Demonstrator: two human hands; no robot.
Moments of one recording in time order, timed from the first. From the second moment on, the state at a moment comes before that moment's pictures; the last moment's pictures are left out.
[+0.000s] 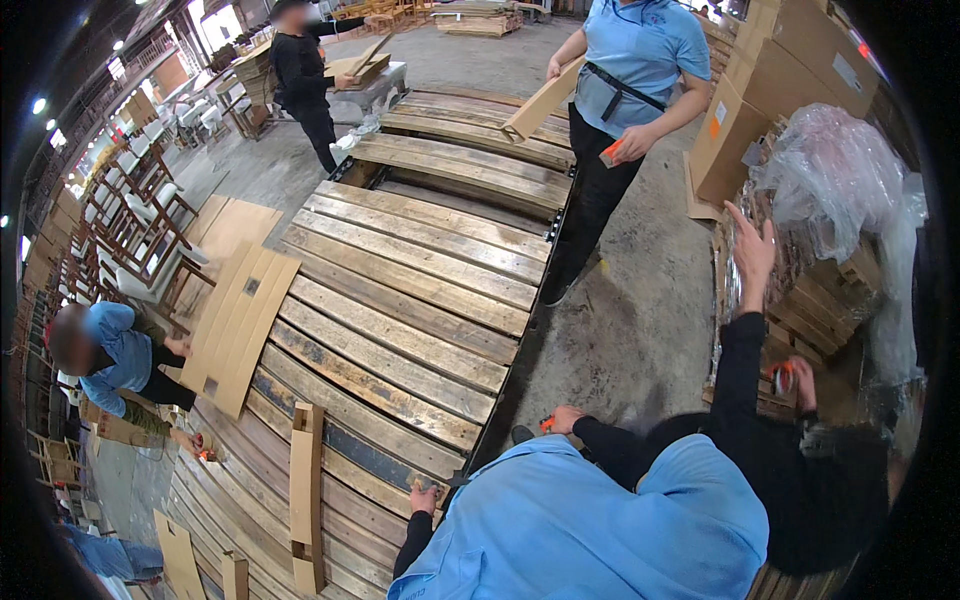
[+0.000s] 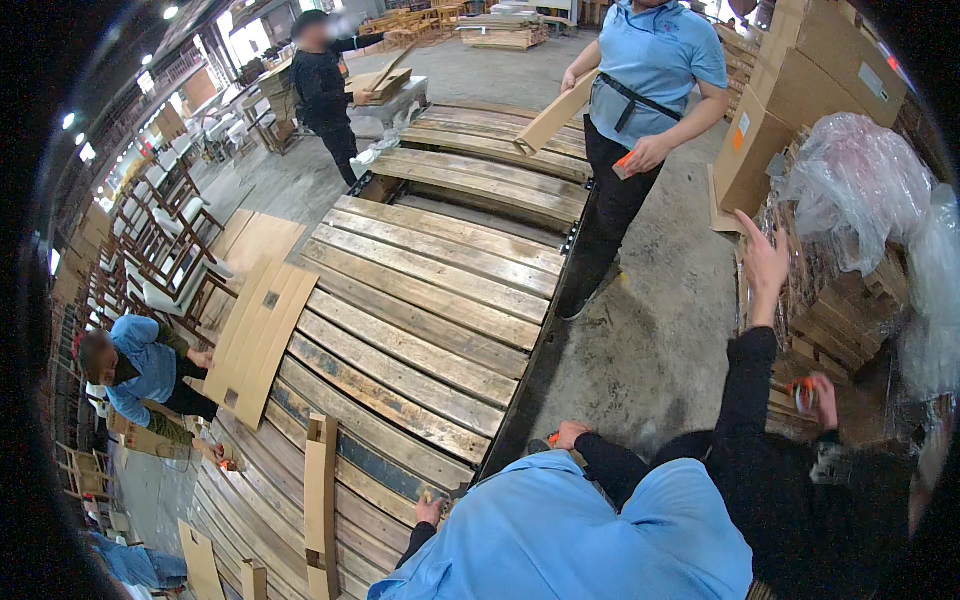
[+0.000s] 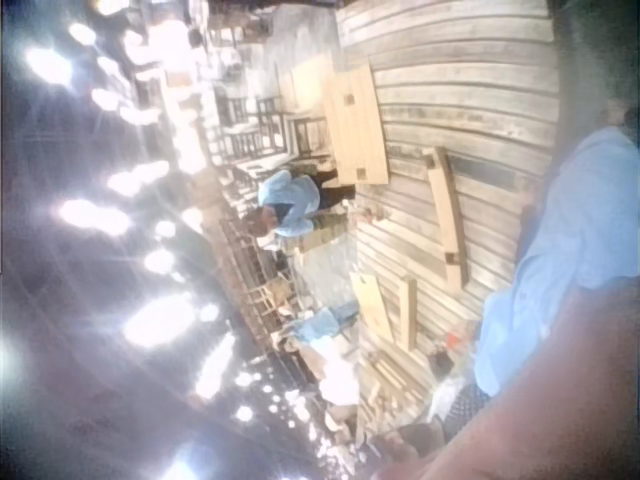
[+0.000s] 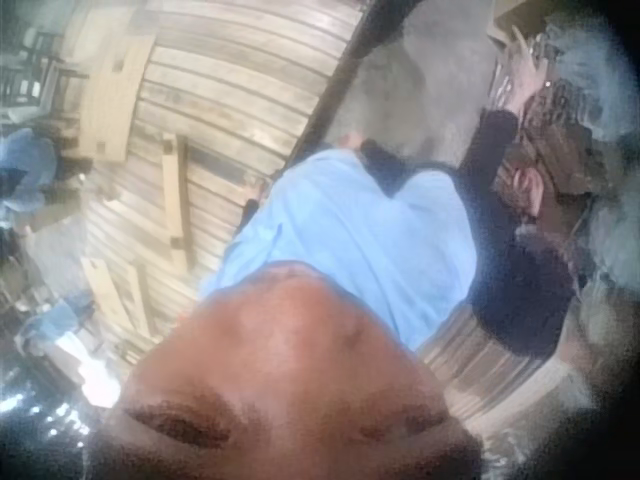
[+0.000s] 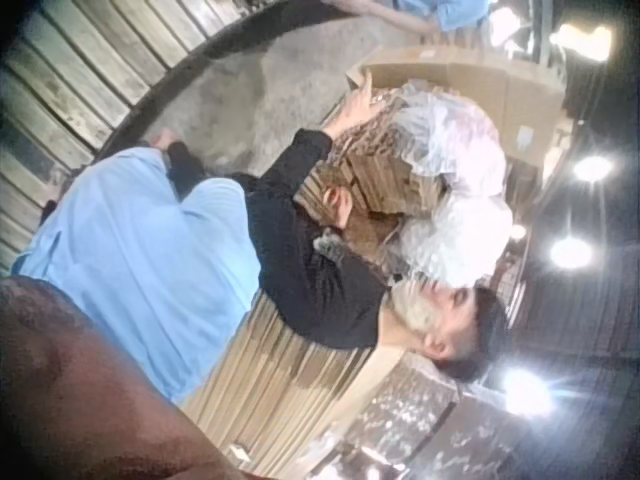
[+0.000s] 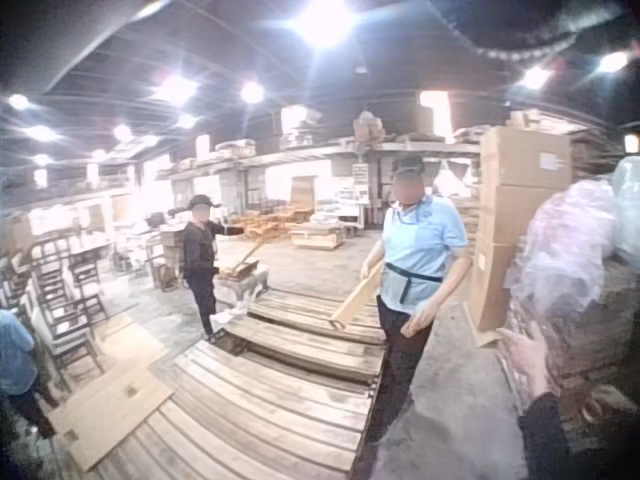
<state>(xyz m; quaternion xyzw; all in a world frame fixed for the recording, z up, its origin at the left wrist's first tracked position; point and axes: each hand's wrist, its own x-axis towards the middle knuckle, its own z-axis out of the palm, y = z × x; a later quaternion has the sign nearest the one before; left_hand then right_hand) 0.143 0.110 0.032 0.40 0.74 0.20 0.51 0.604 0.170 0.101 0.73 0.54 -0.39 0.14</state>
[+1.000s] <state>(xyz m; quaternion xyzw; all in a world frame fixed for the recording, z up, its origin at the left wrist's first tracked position) 0.205 0.152 0.026 0.45 0.77 0.07 0.44 0.669 0.221 0.102 0.72 0.54 -0.39 0.16</state>
